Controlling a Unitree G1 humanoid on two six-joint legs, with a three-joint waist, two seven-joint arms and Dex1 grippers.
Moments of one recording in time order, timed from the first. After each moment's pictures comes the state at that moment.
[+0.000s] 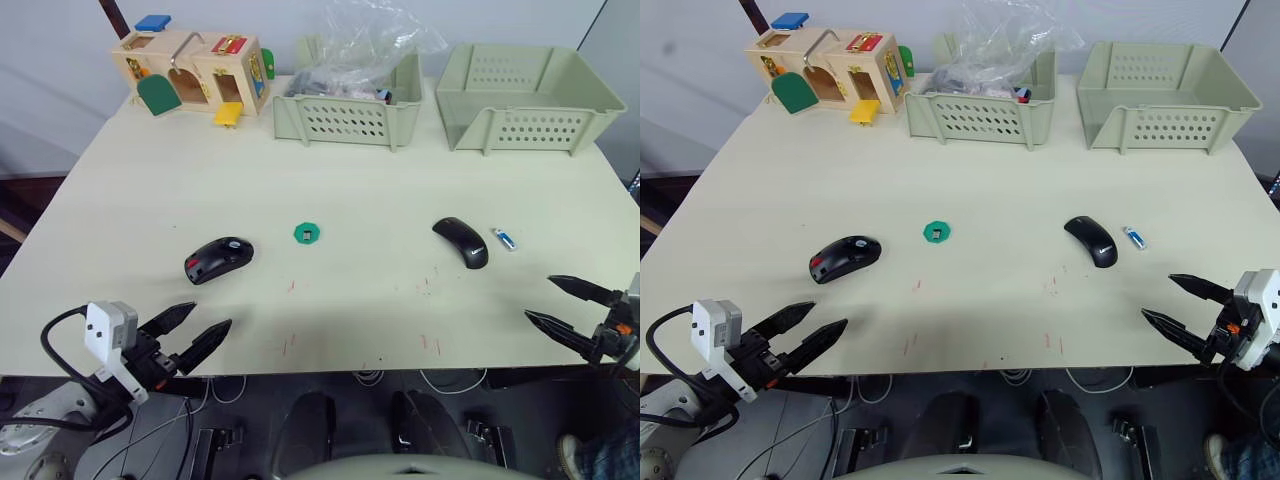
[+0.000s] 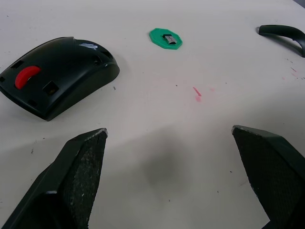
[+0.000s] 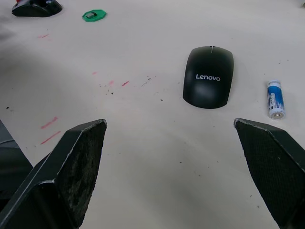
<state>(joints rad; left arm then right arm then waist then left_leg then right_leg) 0.50 0.60 0.58 -0.46 -0.72 0.50 -0.82 0.31 -0.74 -0.50 -0.22 0.63 0.27 1.10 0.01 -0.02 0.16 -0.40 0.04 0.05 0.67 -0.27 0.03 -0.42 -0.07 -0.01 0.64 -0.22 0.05</state>
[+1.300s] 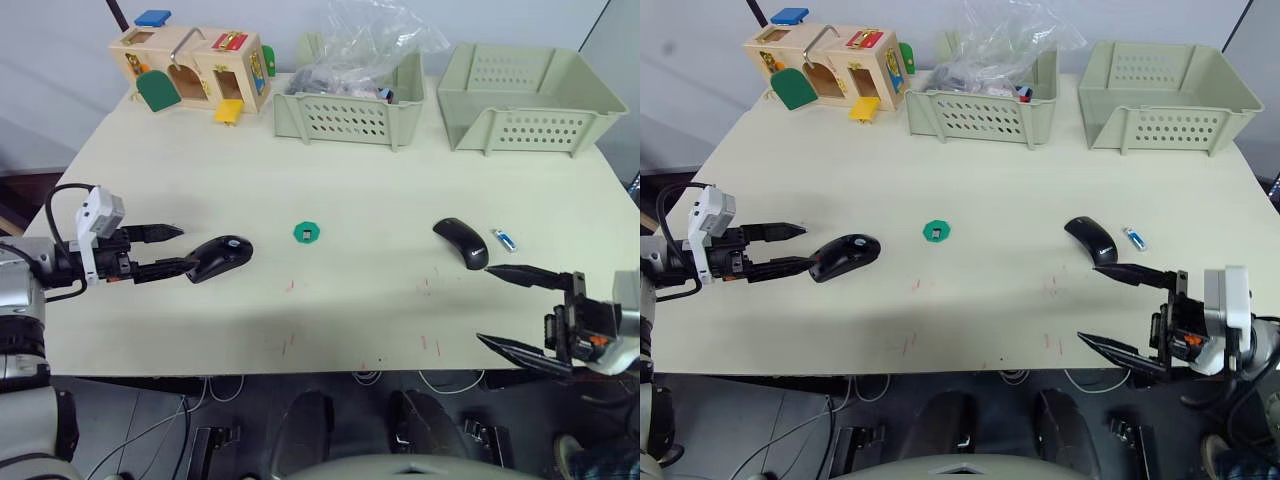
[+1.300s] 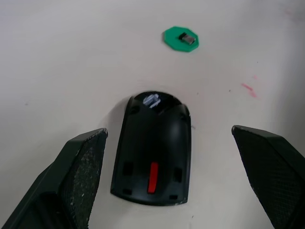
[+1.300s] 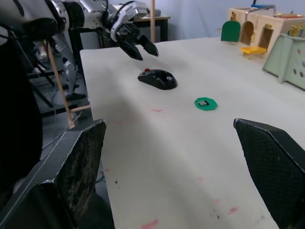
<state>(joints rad) -0.53 1.04 0.14 0.74 -0.33 0.13 -1.54 0.29 -0.66 -0.40 -0.57 0.79 0.20 1.18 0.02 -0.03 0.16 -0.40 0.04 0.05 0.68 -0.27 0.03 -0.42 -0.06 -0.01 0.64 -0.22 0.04</state>
